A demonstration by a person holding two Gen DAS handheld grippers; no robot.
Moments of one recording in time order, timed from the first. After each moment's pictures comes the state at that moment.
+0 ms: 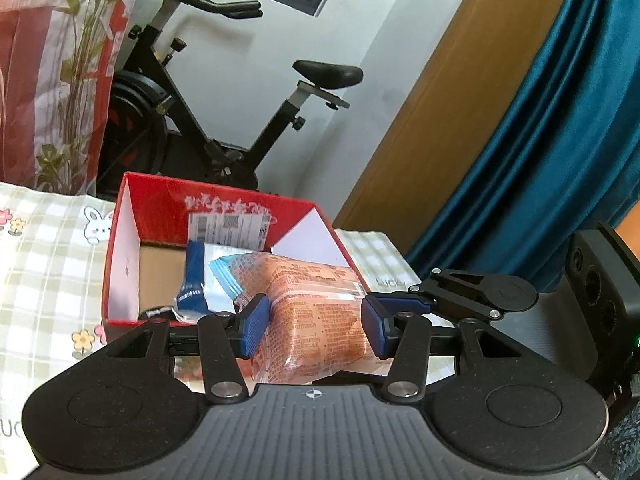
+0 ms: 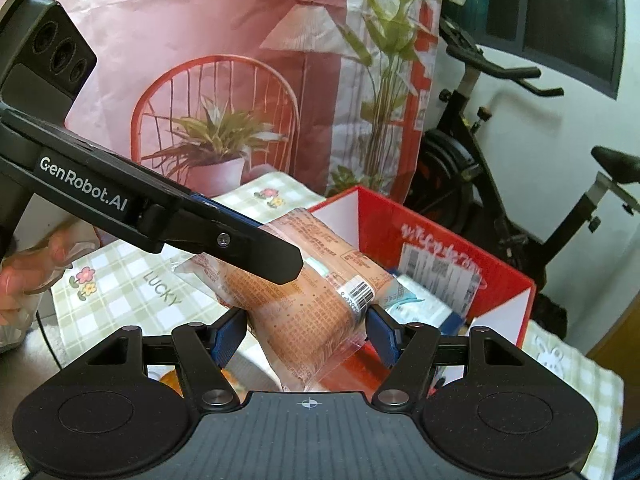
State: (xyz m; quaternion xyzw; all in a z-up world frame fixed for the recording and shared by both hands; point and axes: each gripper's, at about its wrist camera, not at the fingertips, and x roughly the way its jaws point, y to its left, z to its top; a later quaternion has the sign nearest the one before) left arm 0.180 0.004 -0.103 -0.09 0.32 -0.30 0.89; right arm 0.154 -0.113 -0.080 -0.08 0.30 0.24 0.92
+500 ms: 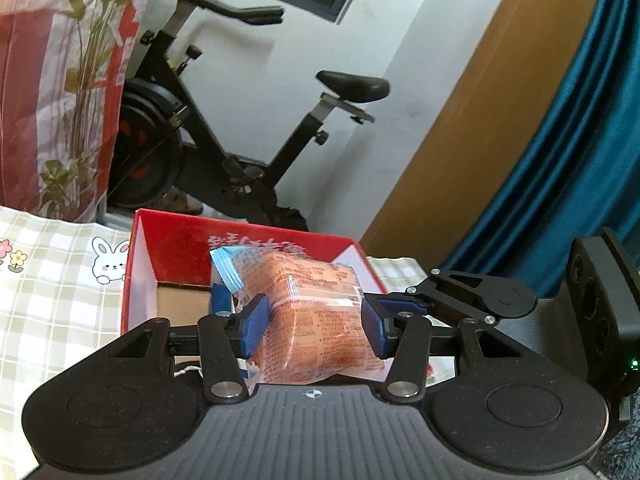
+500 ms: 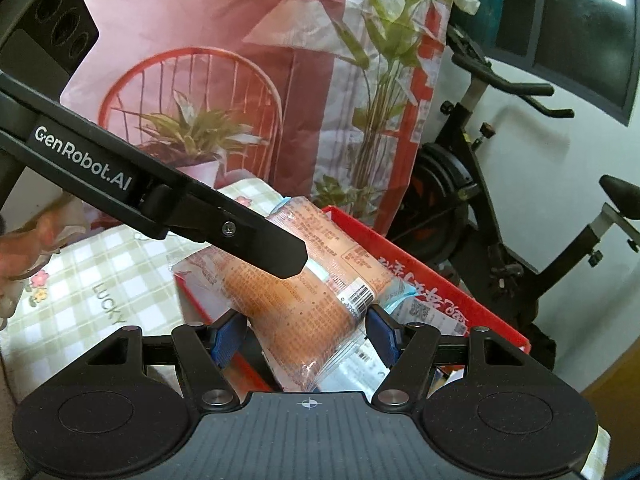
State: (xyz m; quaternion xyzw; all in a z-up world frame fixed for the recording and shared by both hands) left arm 0.252 0.004 -0.114 -0.09 0.32 -0.28 0.90; right arm 0.239 -0.112 -0.096 -0.12 0.29 0.24 0.92
